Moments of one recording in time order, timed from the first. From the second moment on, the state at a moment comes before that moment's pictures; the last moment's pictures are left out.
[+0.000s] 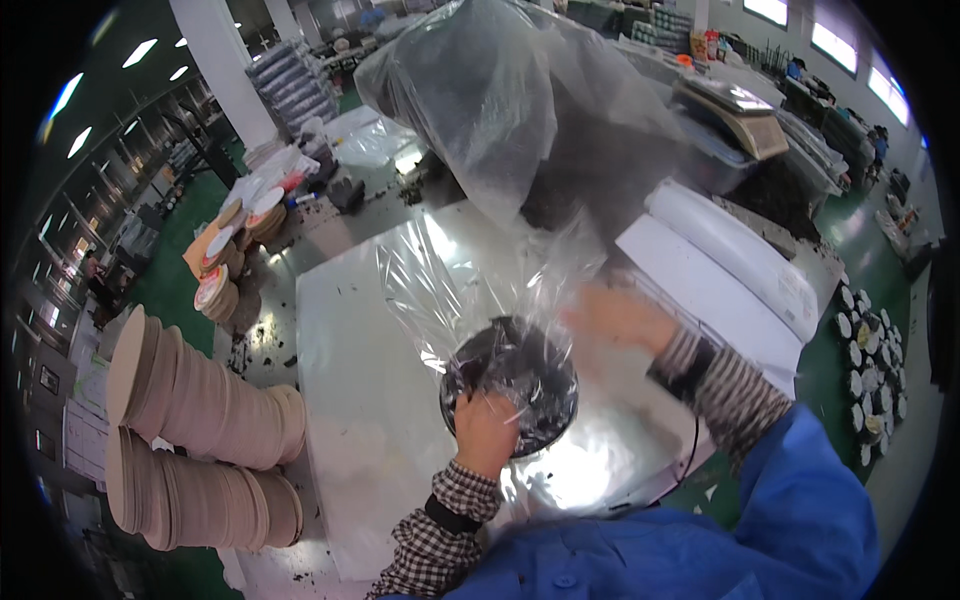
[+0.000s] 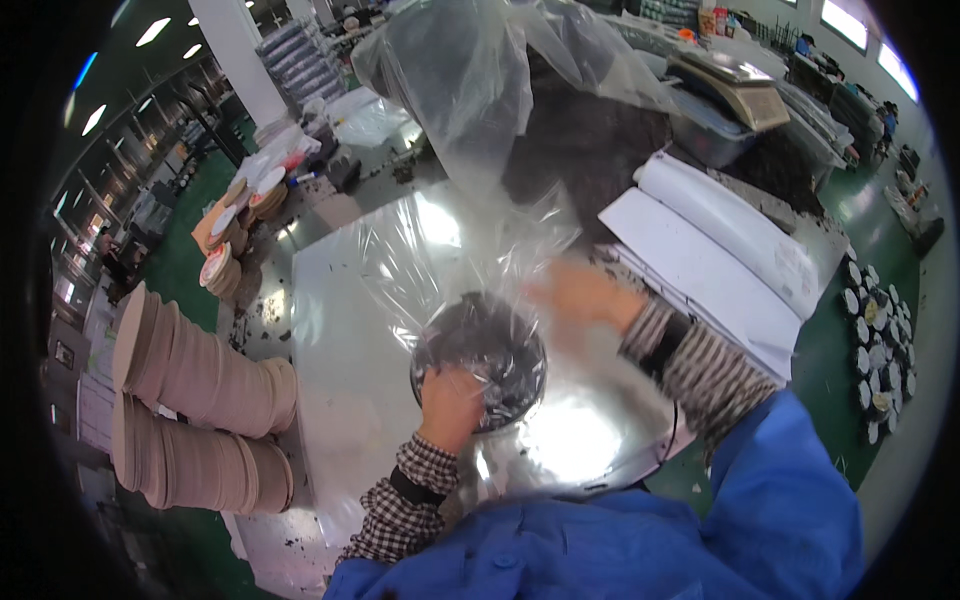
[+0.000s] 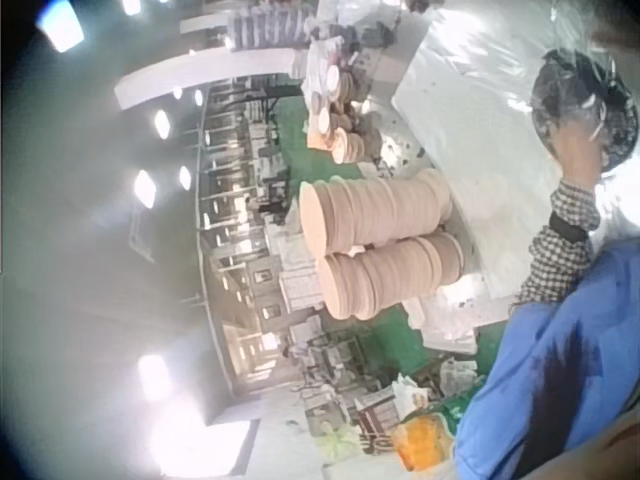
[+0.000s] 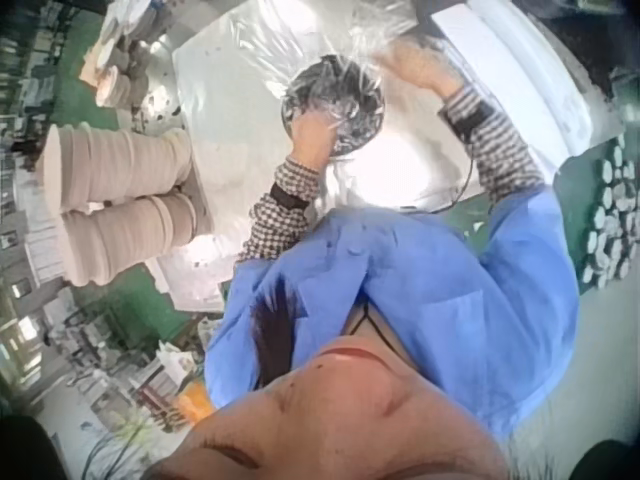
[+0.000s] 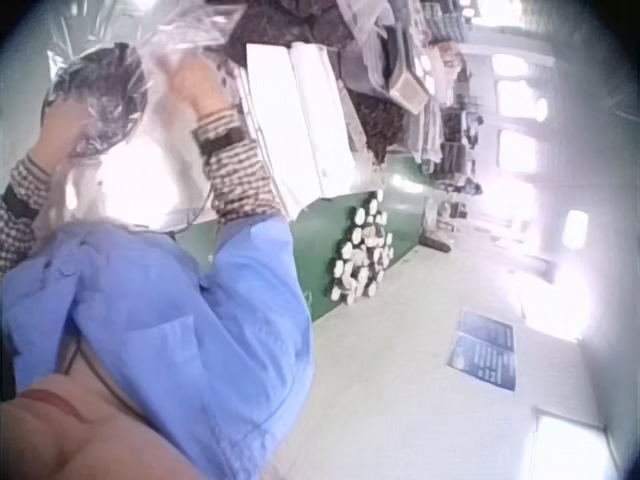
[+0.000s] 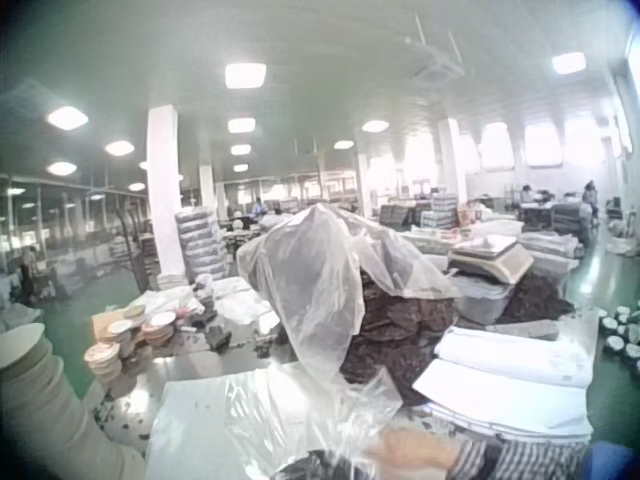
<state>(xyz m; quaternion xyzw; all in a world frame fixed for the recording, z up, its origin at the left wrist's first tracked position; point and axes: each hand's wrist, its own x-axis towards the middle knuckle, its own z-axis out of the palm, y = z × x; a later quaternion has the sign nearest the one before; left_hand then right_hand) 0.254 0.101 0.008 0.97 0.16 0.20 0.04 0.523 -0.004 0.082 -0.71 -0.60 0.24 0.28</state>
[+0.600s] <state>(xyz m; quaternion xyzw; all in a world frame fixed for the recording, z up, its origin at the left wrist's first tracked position) 0.248 0.161 0.033 0.92 -0.01 0.18 0.34 0.431 0.004 0.054 -0.49 -0.36 0.47 0.64</state>
